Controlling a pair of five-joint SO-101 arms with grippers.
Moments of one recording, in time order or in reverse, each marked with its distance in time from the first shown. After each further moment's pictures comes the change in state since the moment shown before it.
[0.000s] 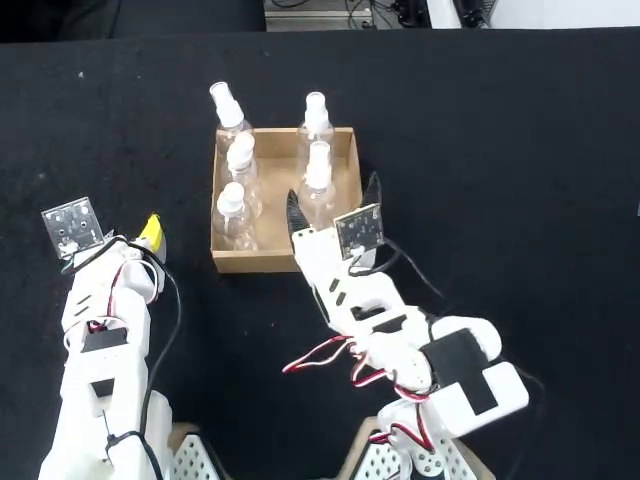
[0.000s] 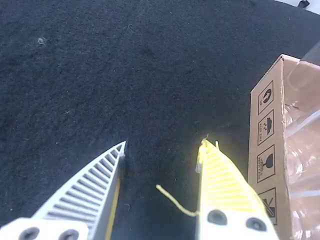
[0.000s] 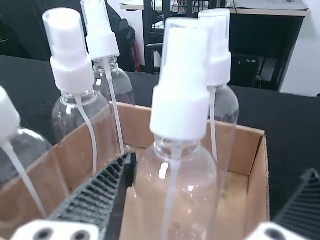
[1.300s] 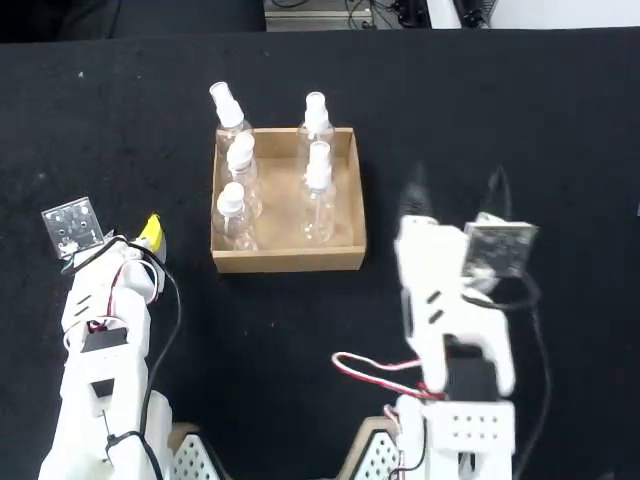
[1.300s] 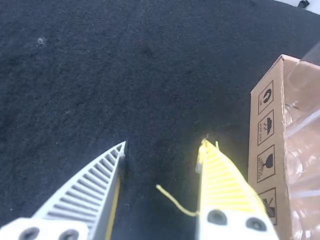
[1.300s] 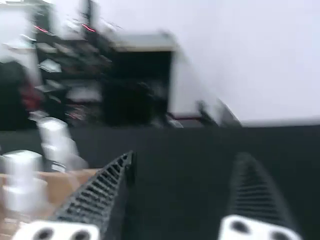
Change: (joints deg) left arm 0.0 0.0 0.0 0.0 0.0; right arm 26.6 -88.1 2.5 82.9 0.0
